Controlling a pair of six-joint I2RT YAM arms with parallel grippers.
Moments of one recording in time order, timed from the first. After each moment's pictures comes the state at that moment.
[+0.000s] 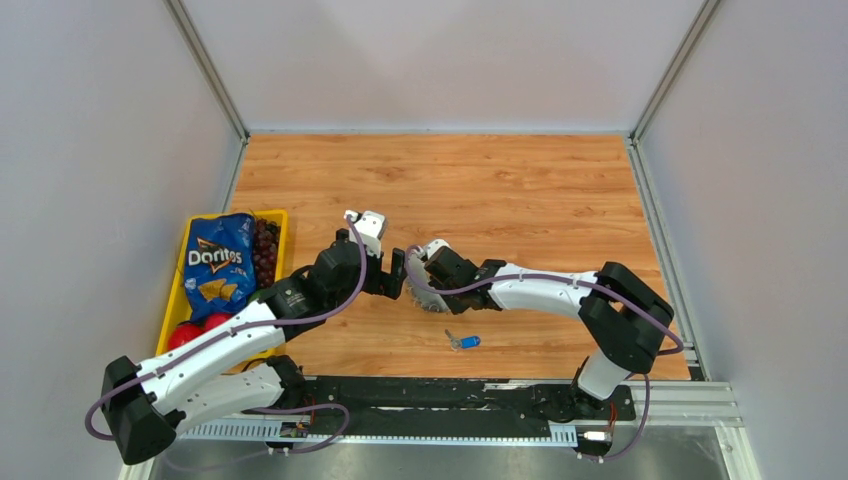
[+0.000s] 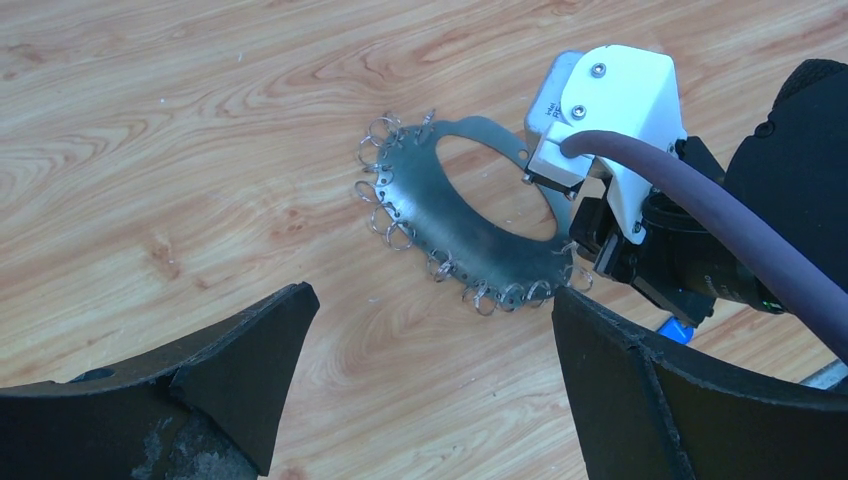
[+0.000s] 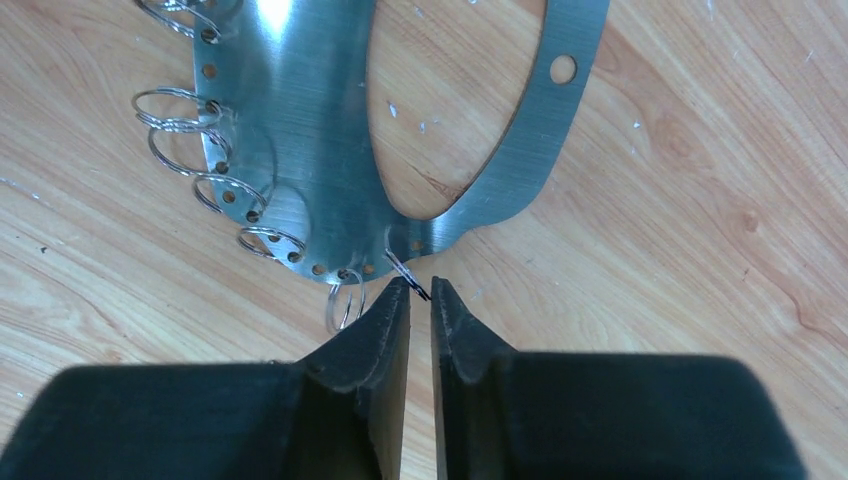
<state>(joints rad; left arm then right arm) -0.86 0.91 0.71 -0.30 -0.29 -0.31 0.97 1.64 0.94 -0.37 0.22 0.23</state>
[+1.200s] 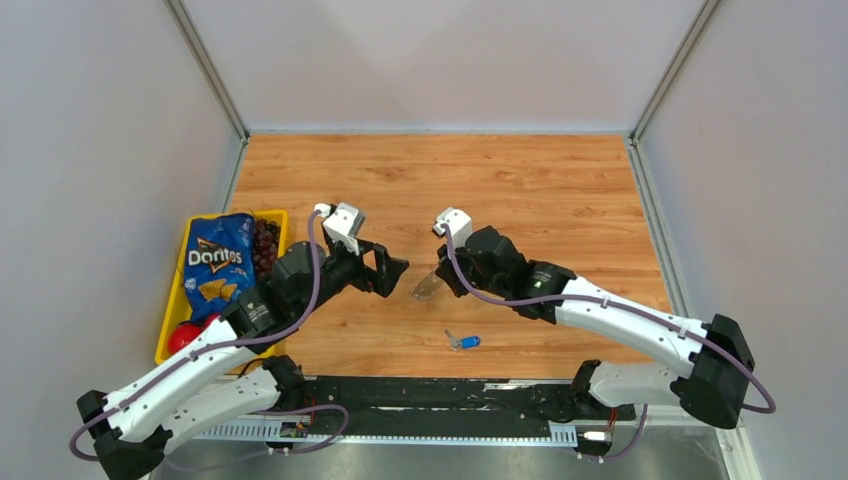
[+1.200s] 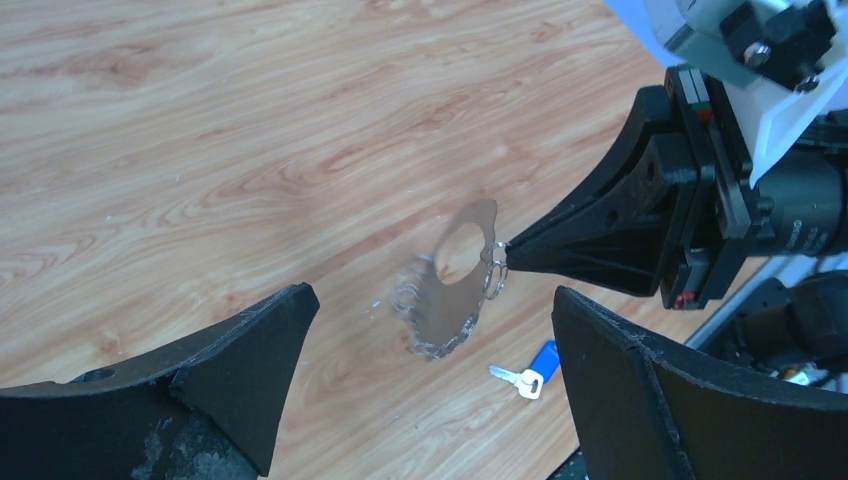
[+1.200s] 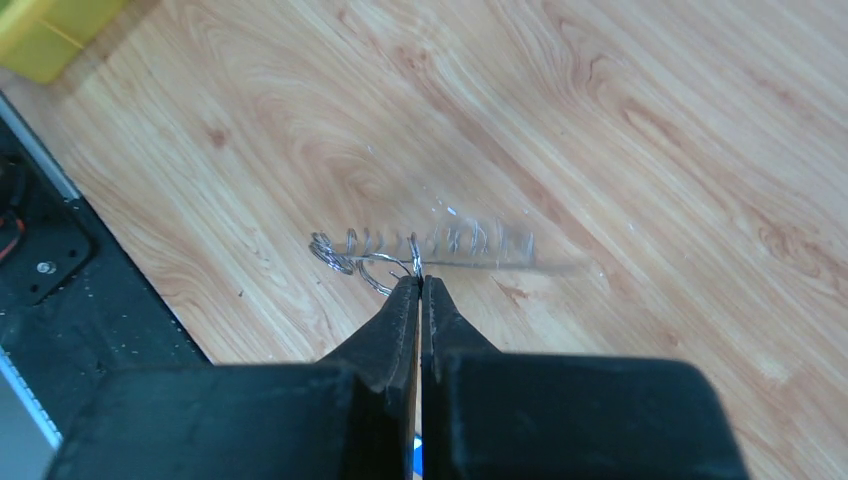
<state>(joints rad) -0.86 0.74 0.78 -0.30 -0.17 -0.31 0.98 1.22 0.92 -0.25 0.08 0.16</state>
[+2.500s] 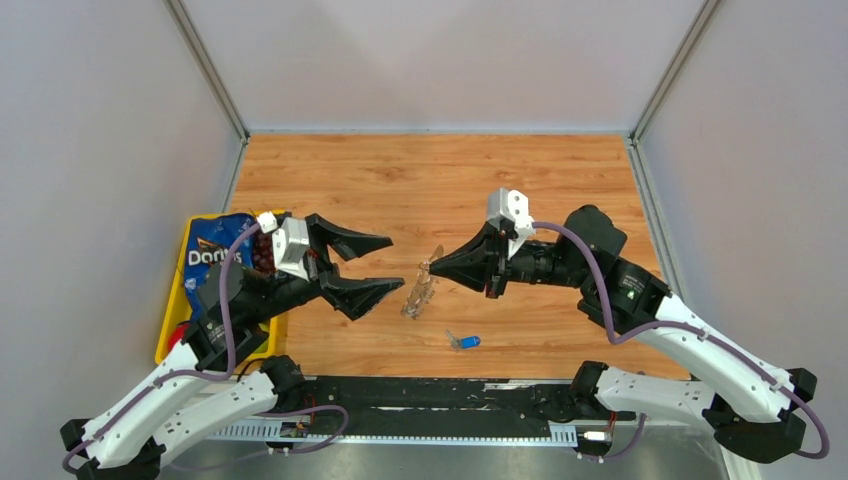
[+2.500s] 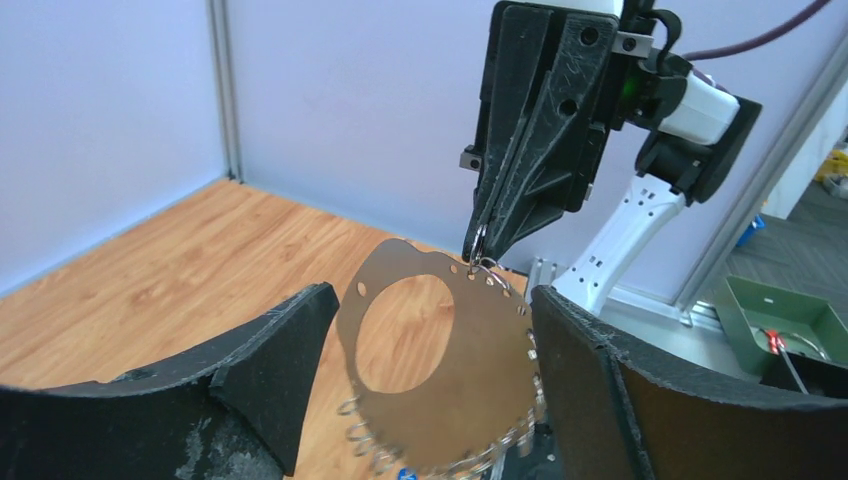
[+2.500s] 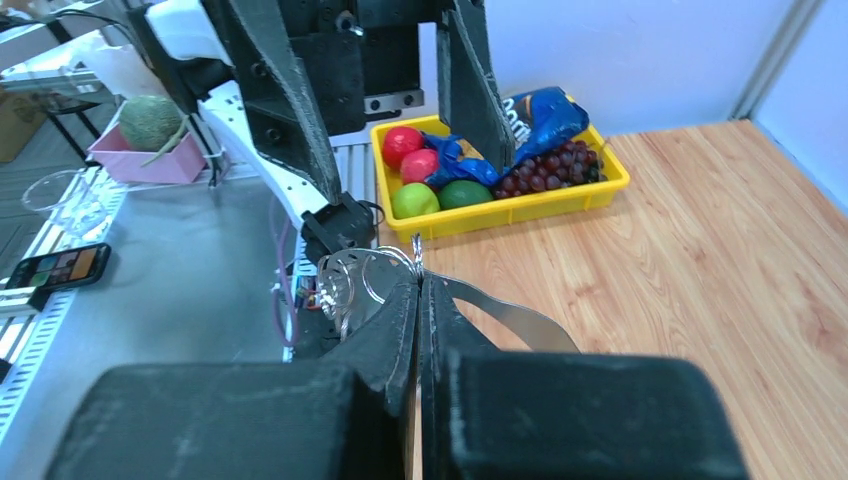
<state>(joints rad) -0.86 0.57 0.85 0.02 0.33 -0.26 0.98 0.93 1.17 -0.21 -0.47 0.07</state>
